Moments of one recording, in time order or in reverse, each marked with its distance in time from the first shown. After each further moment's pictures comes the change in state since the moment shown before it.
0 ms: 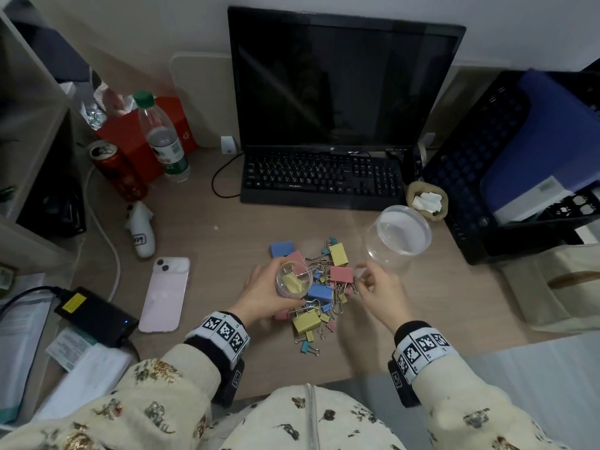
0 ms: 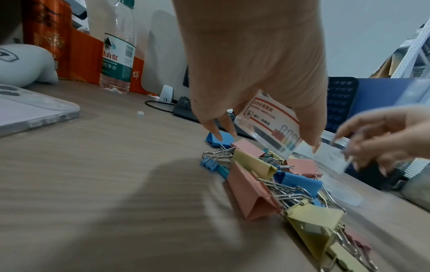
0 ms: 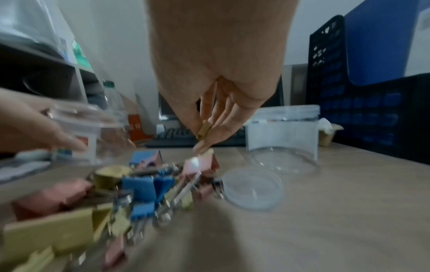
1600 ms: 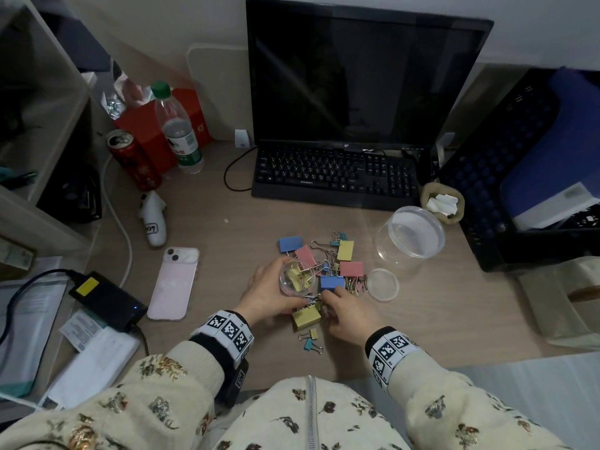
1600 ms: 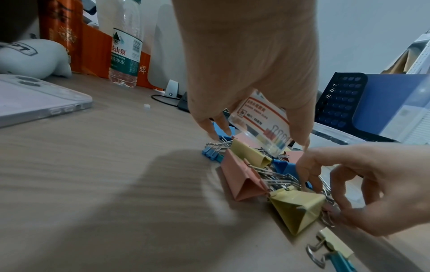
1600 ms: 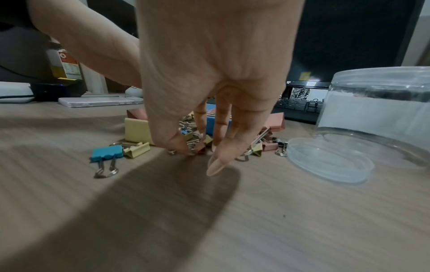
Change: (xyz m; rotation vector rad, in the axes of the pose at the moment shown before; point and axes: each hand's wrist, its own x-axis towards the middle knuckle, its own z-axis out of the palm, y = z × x) left_hand -0.005 -0.004 0.007 -0.013 0.053 -0.083; right_hand -0.007 -0.014 0.056 -0.549 -0.501 -0.232
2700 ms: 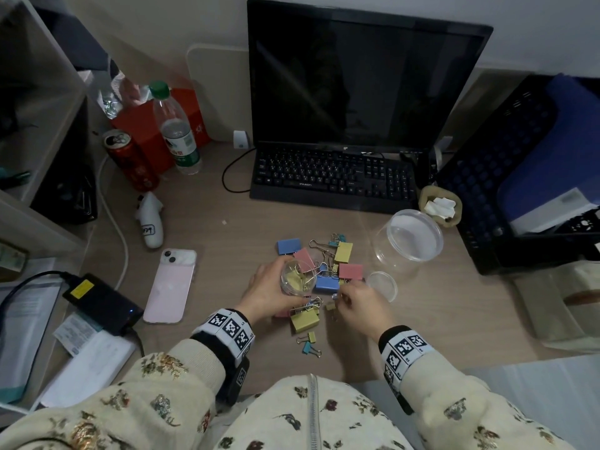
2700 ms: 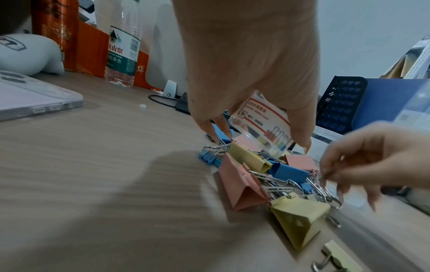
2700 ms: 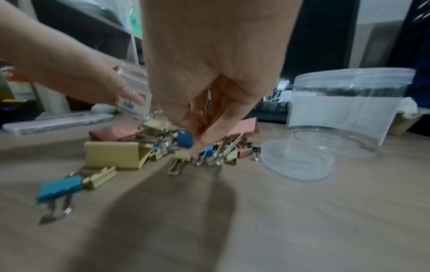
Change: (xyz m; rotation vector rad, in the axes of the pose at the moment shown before) left_hand 0.013 -0.006 0.003 0.017 -0.012 0.055; right_hand -0.004 0.015 -0.019 0.189 0.260 0.056
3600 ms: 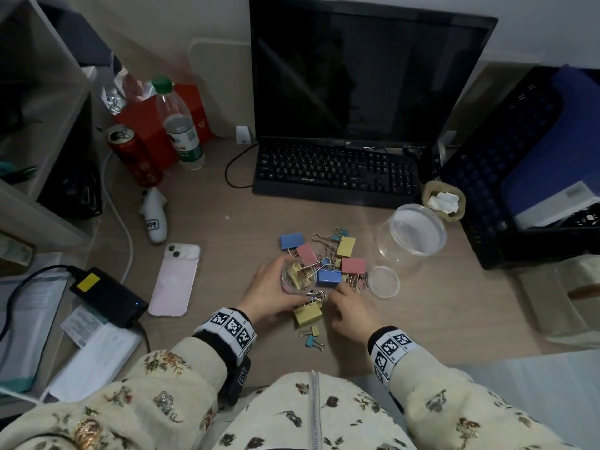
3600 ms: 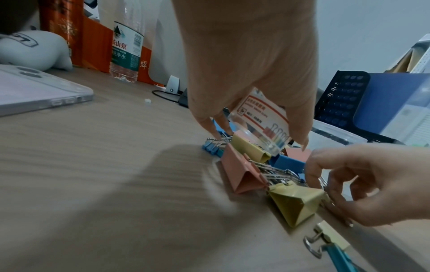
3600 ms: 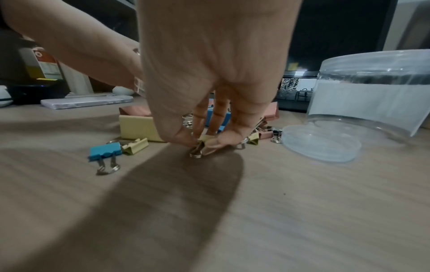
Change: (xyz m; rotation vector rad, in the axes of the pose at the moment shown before) left_hand -0.009 -0.002 0.002 -0.053 0.021 -0.006; right_hand -0.003 -0.008 0.027 -0.117 -0.225 -0.024
